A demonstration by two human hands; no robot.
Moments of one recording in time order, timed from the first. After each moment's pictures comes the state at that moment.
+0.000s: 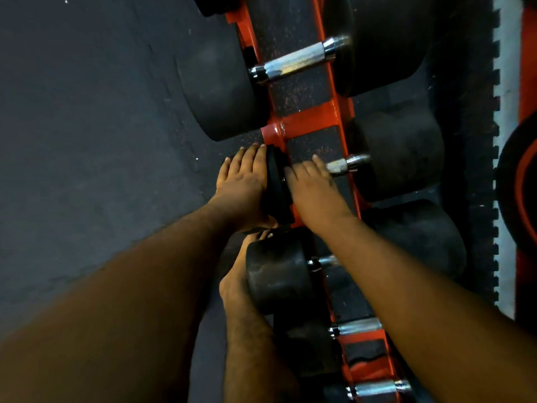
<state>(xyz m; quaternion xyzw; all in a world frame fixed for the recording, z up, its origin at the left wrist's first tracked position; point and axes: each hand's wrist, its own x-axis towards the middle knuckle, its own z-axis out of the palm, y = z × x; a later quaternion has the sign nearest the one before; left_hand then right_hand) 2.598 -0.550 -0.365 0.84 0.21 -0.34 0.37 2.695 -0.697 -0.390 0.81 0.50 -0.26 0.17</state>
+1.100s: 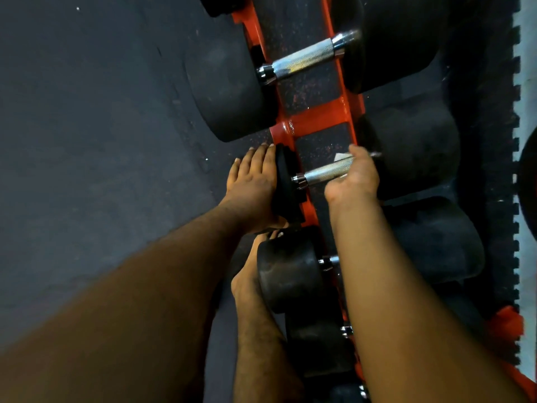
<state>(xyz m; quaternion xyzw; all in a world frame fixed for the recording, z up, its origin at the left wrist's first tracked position) 2.594 -0.549 -0.370 0.85 0.20 -0.32 0.37 2.727 -0.665 -0.372 0.57 -0.51 -0.19 -0.61</state>
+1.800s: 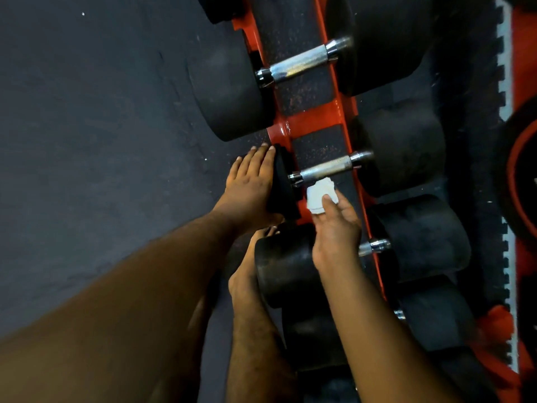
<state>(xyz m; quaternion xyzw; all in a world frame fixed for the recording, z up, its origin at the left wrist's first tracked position) 2.578 -0.556 -0.371 0.88 0.18 -0.25 0.36 2.632 -0.711 -0.350 0.69 -0.36 -0.23 -0.58</state>
